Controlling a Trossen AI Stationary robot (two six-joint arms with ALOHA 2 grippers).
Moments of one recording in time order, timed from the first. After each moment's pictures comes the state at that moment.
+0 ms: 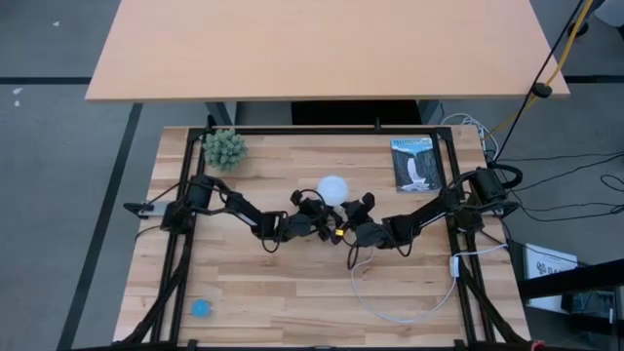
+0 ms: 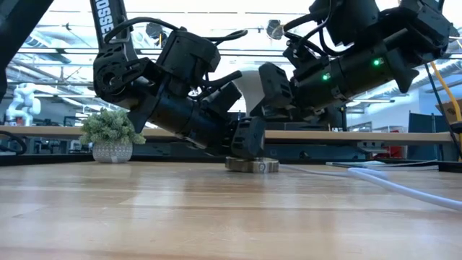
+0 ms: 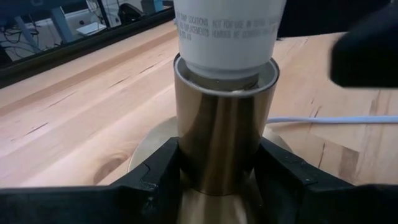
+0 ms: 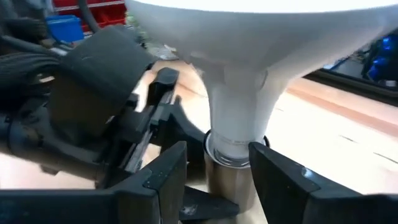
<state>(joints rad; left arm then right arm) -0.11 2.13 0.88 0.87 -0.69 -0.21 0.24 1.82 0.68 0.73 0.91 0.43</state>
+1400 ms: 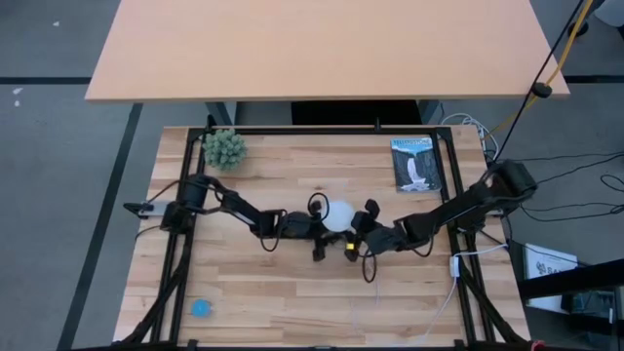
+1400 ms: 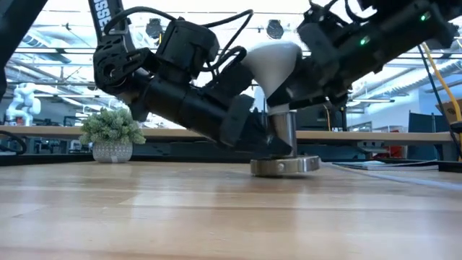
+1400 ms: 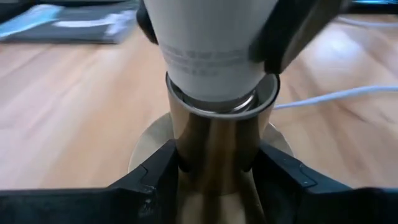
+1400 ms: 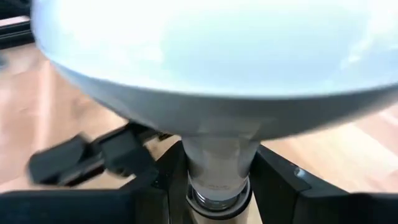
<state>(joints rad) -0.13 2.09 0.88 0.87 -0.14 -0.04 0.31 1.58 0.68 0.33 0.70 0.49</state>
